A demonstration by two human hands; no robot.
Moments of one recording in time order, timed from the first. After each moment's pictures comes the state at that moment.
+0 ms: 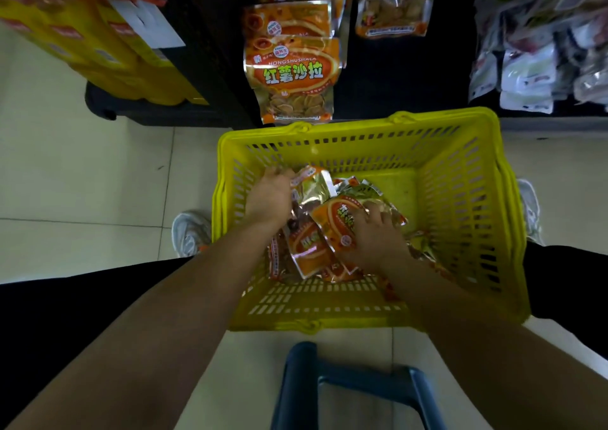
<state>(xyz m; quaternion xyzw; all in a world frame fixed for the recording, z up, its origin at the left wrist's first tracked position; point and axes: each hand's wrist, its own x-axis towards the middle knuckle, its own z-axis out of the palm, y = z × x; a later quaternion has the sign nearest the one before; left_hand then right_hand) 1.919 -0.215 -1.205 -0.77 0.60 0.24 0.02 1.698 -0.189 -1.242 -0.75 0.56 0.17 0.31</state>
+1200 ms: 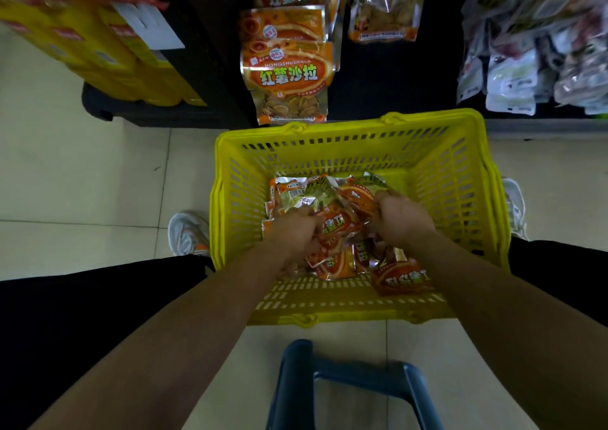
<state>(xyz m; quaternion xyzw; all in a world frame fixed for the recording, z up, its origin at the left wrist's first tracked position) 1.884 -0.174 -1.224 -0.61 0.71 0.30 0.16 1.660 -0.232 -1.213 -0.76 0.58 0.10 0.27</state>
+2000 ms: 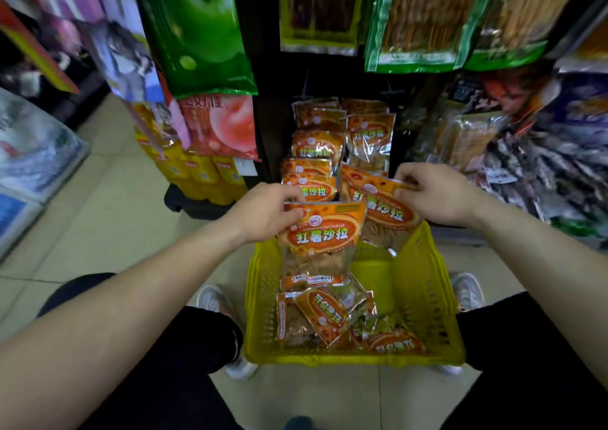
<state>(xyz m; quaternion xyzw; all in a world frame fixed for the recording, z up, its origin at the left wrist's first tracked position) 1.940 -0.200 -0.914 -0.63 0.73 0.22 -0.13 1.640 -0.279 -0.888 -0.84 0.50 -0.07 0.22</state>
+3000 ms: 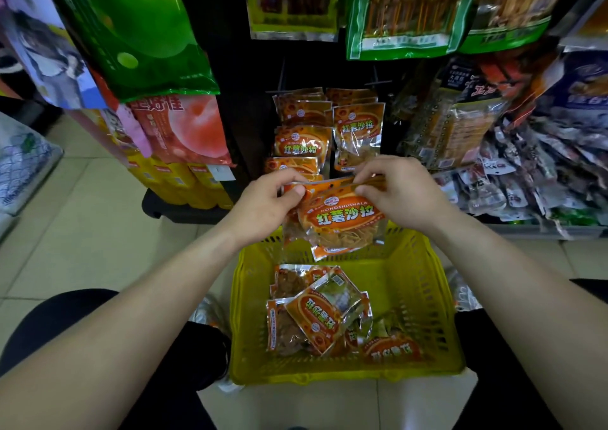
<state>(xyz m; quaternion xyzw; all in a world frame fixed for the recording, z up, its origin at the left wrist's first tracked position) 1.910 -0.233 -0.925 -0.62 0.63 0.35 -0.30 1.669 -0.294 -0.916 -0.82 0.48 -0.19 0.24</state>
